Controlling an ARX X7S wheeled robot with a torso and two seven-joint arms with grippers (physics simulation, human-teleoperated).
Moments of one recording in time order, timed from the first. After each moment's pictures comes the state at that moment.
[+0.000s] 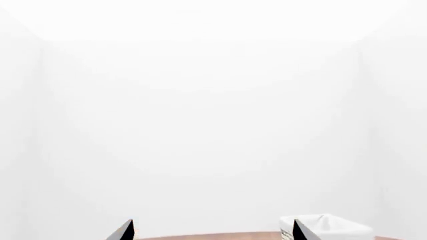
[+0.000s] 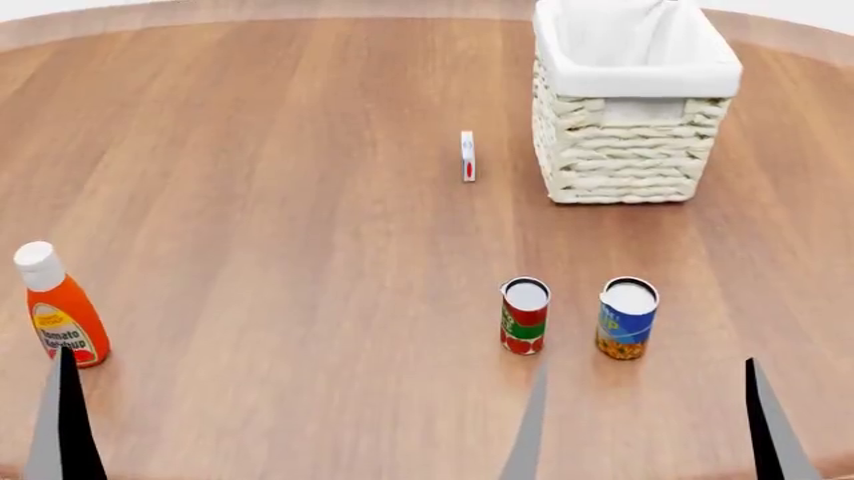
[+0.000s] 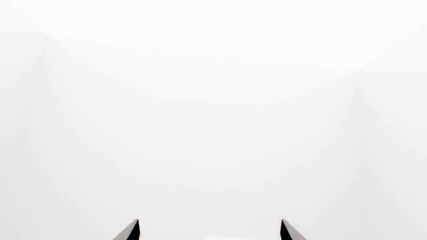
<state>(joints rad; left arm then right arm) 0.16 -0.17 0.08 0.82 -0.09 -0.11 -0.11 -0.18 0.16 -0.08 -0.86 -0.05 0.08 0.17</state>
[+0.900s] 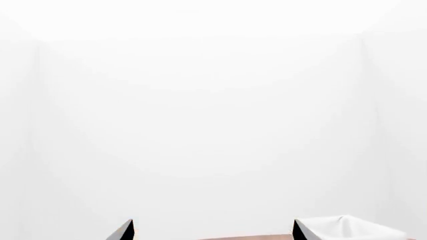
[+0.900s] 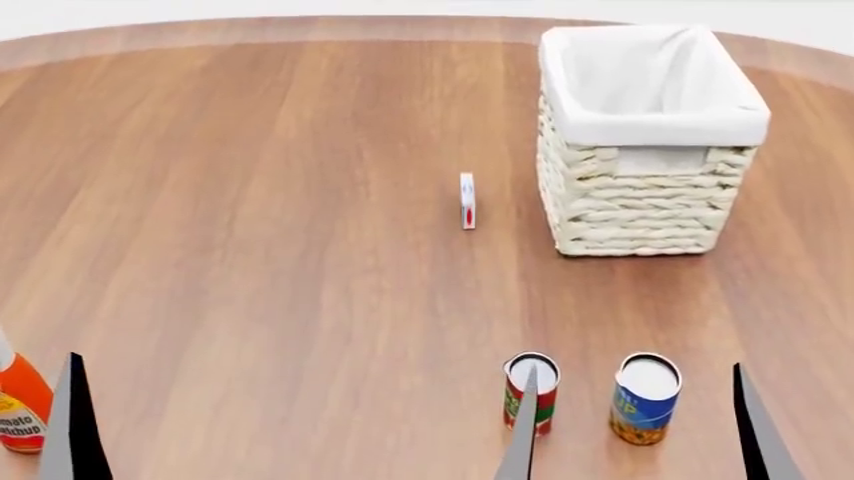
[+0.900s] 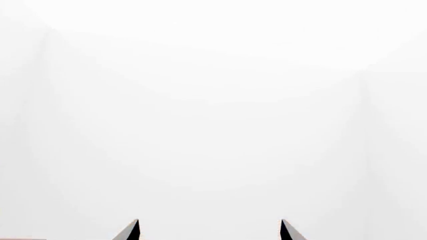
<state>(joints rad) 0.16 -0.21 0.11 0.80 -0.07 -0.09 -0.15 -0.19 0.21 -0.12 -0.83 -0.07 0.06 0.21</state>
